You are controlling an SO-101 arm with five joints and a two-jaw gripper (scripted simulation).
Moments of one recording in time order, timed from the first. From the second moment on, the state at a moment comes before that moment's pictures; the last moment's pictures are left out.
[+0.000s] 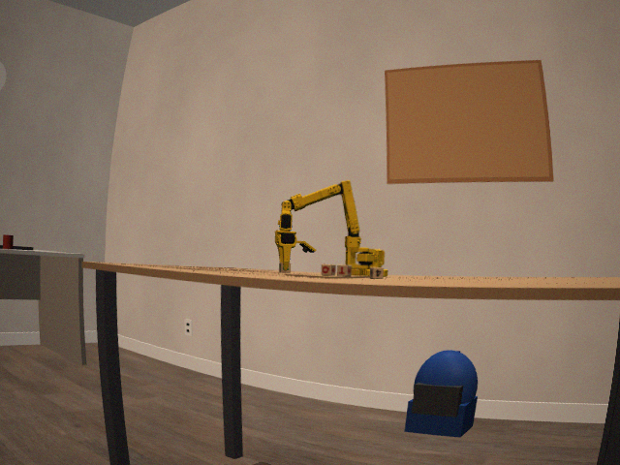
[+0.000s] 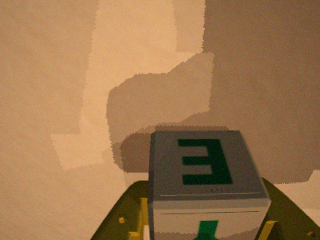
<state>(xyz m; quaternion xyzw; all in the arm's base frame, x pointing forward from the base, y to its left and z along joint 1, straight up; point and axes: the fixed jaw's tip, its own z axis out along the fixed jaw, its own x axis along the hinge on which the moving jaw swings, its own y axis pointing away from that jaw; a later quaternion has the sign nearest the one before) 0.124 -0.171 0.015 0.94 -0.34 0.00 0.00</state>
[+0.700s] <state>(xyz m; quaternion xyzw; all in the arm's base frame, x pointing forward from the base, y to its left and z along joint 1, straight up) 0.124 -0.171 0.014 0.94 -0.34 0.00 0.00</state>
